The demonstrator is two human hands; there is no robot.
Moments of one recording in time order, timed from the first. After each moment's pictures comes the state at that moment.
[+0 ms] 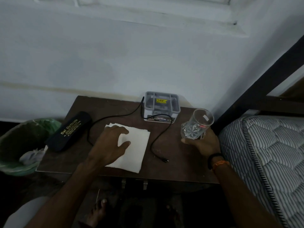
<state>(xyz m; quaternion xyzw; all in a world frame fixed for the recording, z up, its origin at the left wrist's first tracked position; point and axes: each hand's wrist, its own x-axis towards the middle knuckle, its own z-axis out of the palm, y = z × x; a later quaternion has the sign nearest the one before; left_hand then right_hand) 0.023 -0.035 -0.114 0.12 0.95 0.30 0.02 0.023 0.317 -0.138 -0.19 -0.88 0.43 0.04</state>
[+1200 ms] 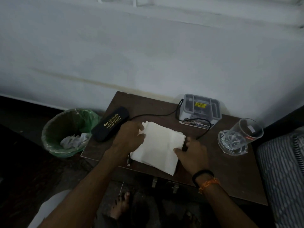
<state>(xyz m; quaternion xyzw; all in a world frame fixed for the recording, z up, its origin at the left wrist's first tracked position) 0.010 -0.089 -0.108 -0.01 0.95 0.32 0.05 0.042 0.138 -0.121 -0.12 -0.94 0.33 -0.05</state>
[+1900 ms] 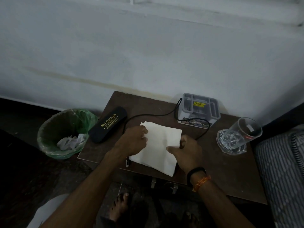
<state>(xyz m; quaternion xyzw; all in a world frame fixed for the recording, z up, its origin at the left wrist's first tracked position) 0.007 -0.079 -0.116 0.02 0.93 0.35 0.13 0.040 0.118 -0.116 -0.15 -0.88 0.45 -0.04</state>
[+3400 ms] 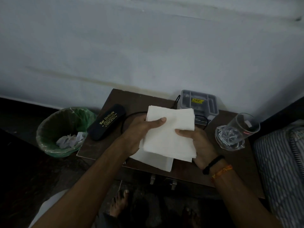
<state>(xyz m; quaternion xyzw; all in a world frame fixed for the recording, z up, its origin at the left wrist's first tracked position) 0.012 -0.051 -0.076 -0.09 0.62 0.75 0.22 0.023 0.148 -0.093 -0.15 -0.59 0.78 -0.17</state>
